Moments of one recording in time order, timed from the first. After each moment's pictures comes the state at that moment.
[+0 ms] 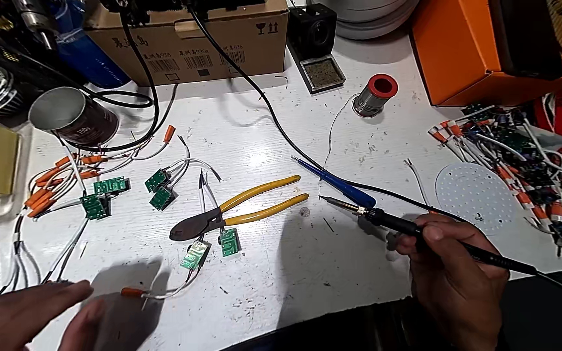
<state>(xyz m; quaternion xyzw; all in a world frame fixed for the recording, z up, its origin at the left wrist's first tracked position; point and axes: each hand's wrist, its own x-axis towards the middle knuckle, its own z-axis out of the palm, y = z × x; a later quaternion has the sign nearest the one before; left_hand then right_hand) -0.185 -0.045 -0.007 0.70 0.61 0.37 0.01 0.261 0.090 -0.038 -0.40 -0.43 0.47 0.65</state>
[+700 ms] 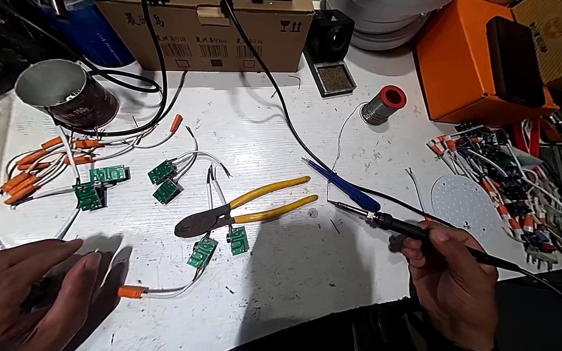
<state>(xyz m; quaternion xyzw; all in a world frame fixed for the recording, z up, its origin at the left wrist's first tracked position) -0.232 -0.032 -0.061 0.66 0.65 0.38 -0.03 0.262 0.090 -0.027 -0.45 -0.38 0.50 0.64</state>
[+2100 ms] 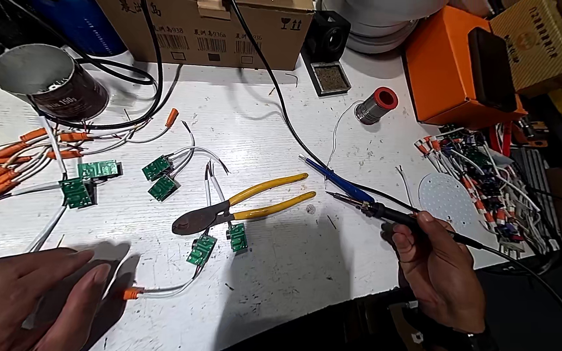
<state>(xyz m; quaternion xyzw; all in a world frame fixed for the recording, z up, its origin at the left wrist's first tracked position) -0.220 -0.037 -0.058 0.68 0.63 0.39 0.03 0.256 0.097 -0.014 -0.56 -0.23 0.51 0.62</state>
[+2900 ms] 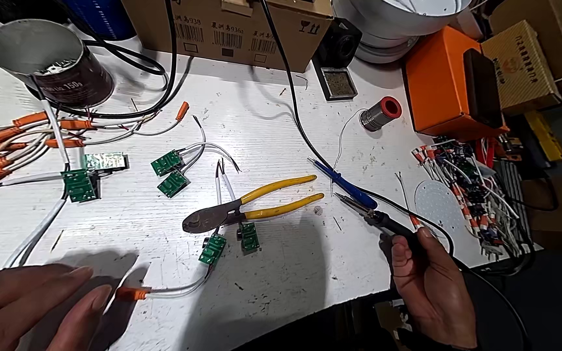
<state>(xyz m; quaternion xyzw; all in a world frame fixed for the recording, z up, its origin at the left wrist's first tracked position) -0.216 -0.052 -0.050 0.68 0.61 0.41 0.04 0.238 0.081 -0.005 -0.58 -0.15 0.50 0.63</state>
